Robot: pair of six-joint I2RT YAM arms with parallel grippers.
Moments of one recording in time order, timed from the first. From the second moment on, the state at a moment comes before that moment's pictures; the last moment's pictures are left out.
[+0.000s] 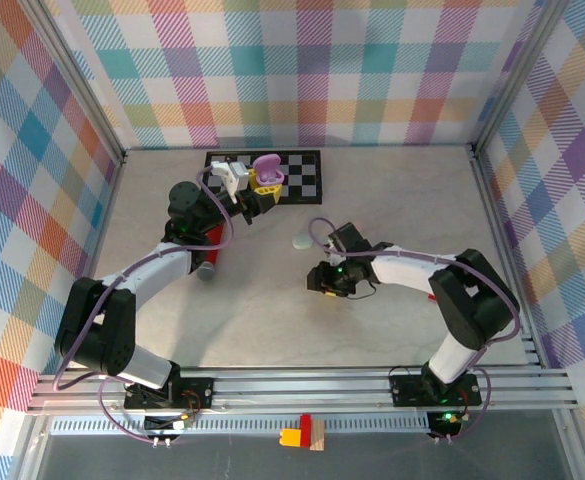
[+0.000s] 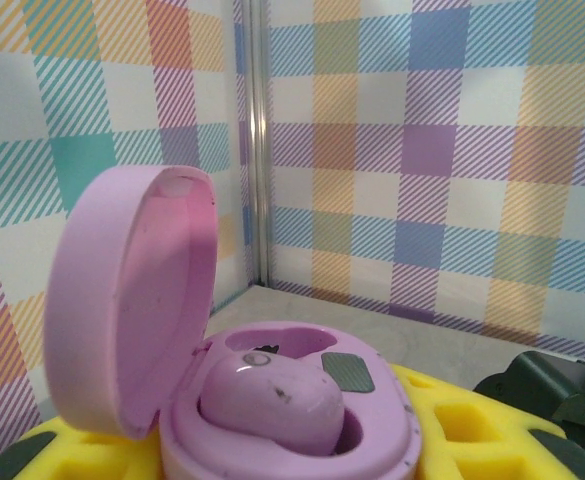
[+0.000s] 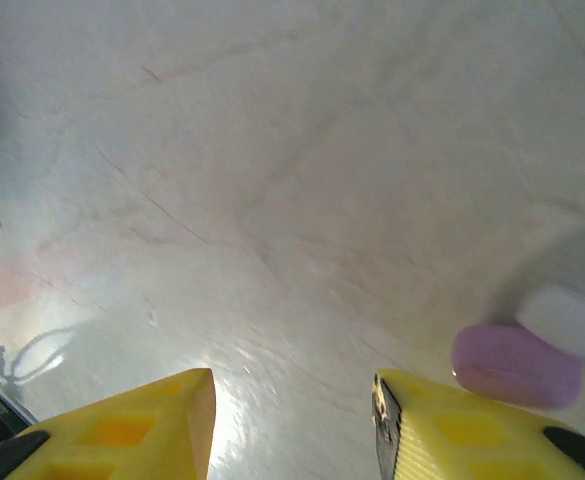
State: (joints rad) left arm -0.32 1.48 0.87 0.81 0.74 -0.10; right arm 0.63 1.68 0.88 -0.31 -0.43 0.69
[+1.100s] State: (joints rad) left arm -0.30 1.48 0.87 0.77 0.75 -0.09; right arm 0.59 1.71 1.14 -0.57 -0.12 0.45
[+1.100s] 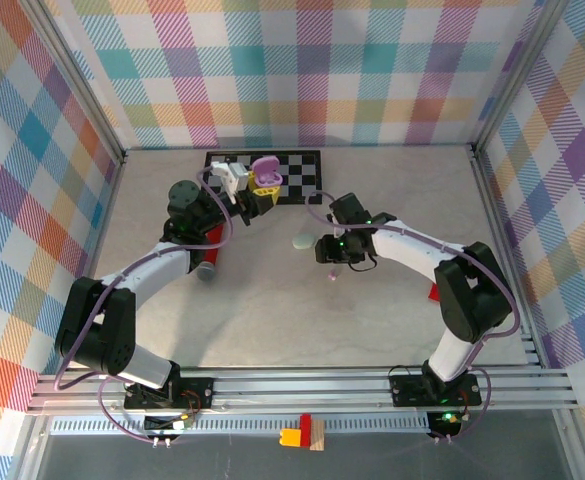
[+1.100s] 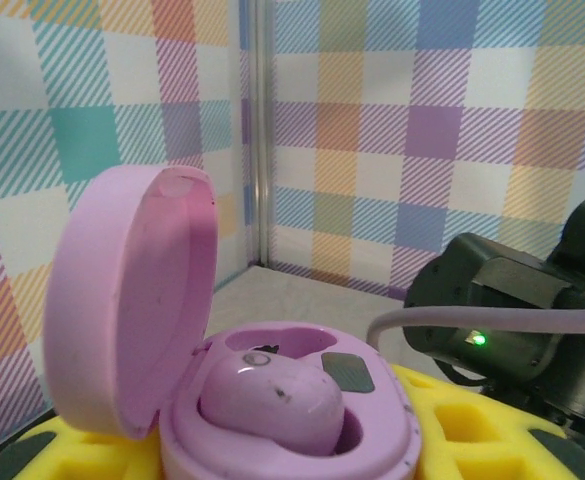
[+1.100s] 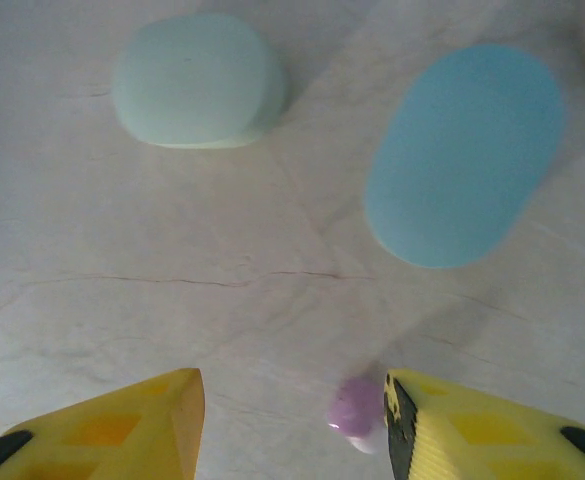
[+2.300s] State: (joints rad) left arm -0.26 1.49 0.83 0.85 0.76 -0.15; right arm 0.70 1.87 1.28 -0.71 -0.02 0.46
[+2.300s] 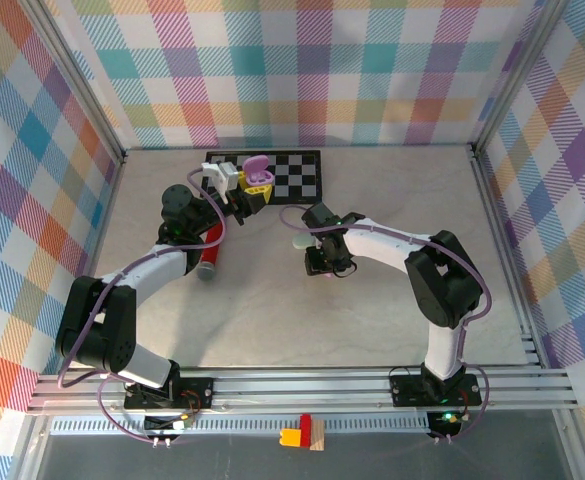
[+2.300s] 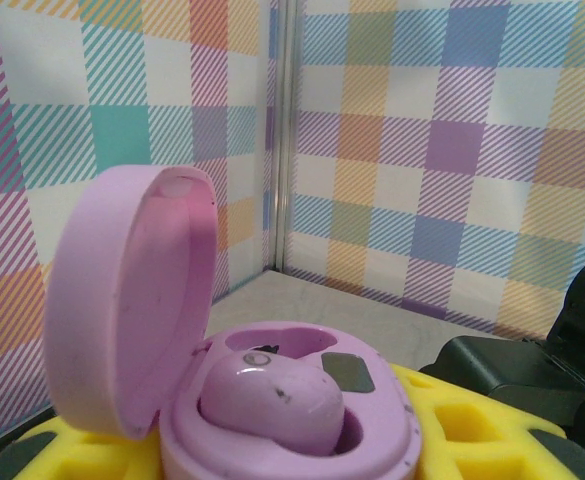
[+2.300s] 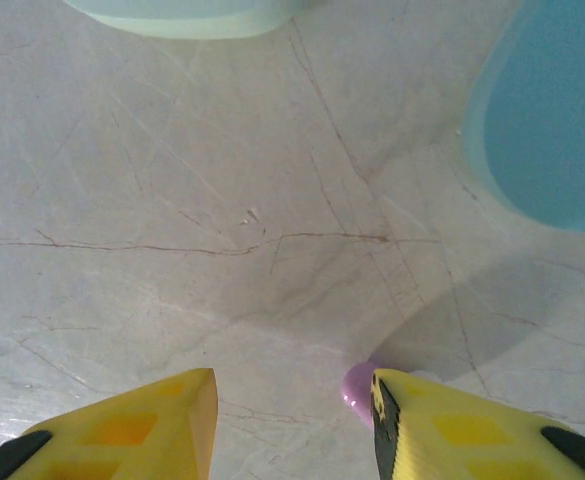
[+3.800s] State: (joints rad) left arm -0.23 1.47 0.83 0.86 0.76 -0.19; right arm 0.83 2.00 1.36 -0.87 0.38 0.07
